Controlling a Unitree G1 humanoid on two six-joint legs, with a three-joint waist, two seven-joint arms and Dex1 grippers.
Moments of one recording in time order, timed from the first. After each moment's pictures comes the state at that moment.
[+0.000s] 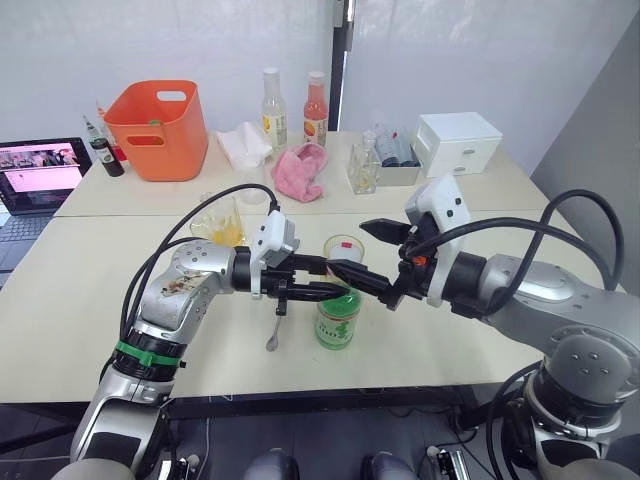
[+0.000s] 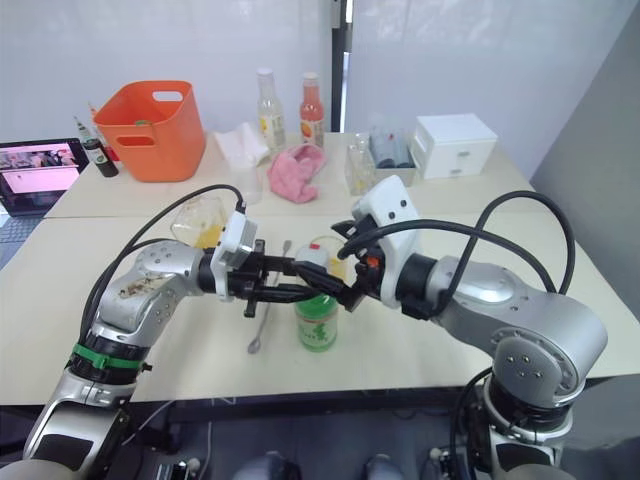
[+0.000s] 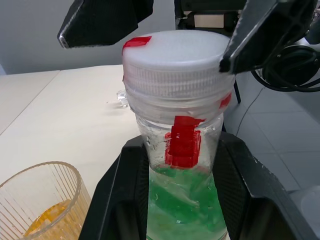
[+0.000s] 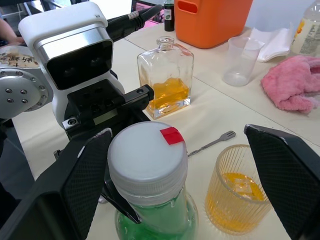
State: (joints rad) left arm -0.69 0.53 -0.16 -0.02 -0.49 0.39 -1.27; right arm -0.70 -0.41 -0.21 -0.79 0.91 1.44 0.24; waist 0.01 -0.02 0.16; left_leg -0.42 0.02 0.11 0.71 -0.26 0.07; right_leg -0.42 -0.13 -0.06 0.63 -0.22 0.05
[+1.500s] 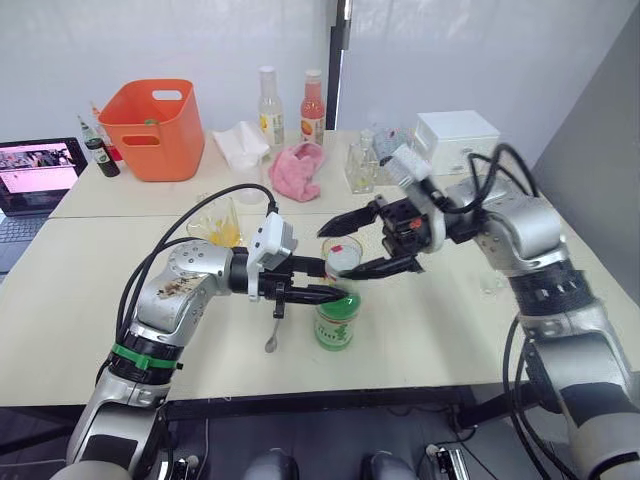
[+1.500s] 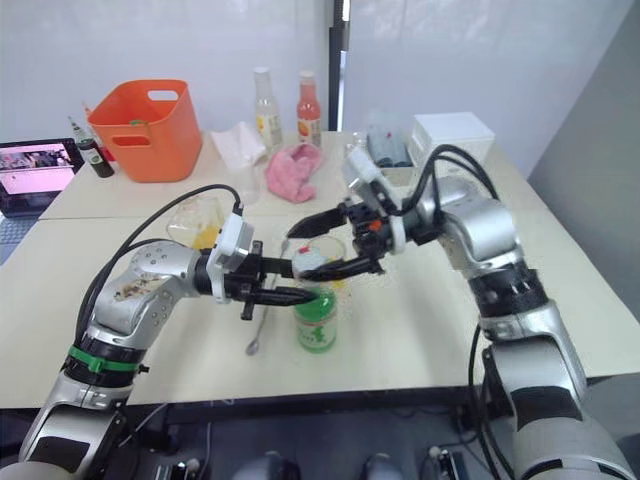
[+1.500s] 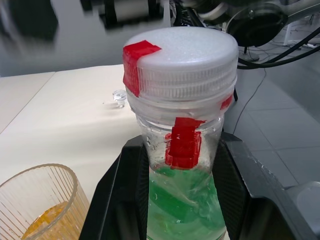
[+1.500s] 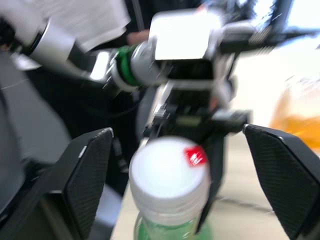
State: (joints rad) left arm -0.67 0.54 -0.15 -0.06 -0.49 0.39 -1.28; right arm -1.03 -0.63 0.12 0.04 0.63 0.68 1.43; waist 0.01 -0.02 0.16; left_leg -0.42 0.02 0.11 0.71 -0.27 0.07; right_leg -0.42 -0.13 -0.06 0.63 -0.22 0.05
